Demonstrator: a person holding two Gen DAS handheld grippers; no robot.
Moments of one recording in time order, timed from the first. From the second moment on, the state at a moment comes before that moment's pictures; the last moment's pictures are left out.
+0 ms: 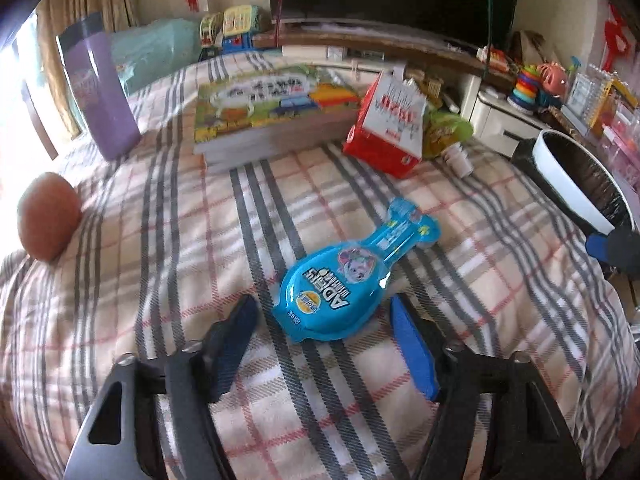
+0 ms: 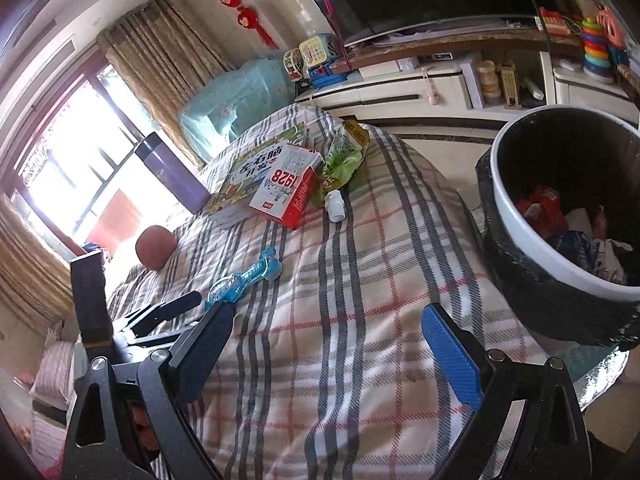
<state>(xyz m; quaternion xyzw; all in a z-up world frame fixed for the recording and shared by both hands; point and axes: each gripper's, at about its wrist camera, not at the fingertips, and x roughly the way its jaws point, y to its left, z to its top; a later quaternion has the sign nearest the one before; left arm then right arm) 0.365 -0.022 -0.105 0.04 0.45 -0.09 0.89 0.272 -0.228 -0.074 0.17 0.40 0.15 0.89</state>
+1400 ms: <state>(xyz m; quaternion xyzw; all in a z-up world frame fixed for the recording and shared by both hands) 0.285 0.064 -0.104 -0.08 0.42 -0.08 0.90 0.357 -0.145 -0.086 0.12 0.40 0.14 0.90</state>
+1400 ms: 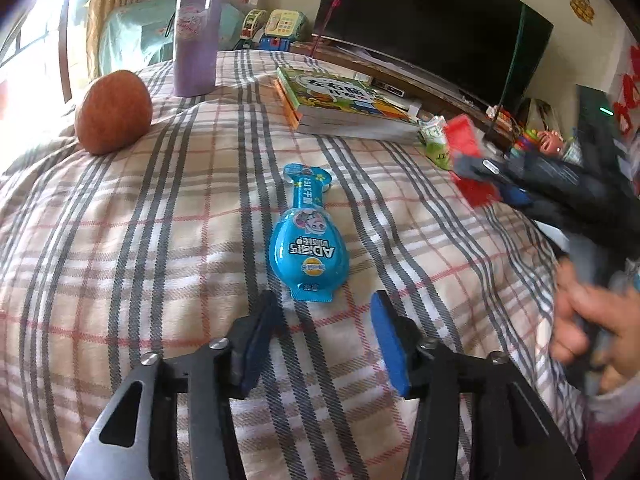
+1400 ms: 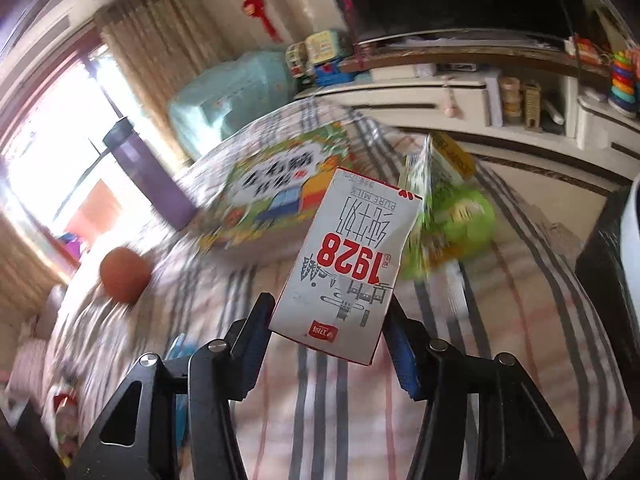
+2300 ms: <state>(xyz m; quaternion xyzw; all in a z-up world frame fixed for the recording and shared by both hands) 0.317 0.029 -0.098 -0.03 0.43 0.02 0.90 0.269 -0.166 -0.096 0.05 0.40 0.14 0.90</state>
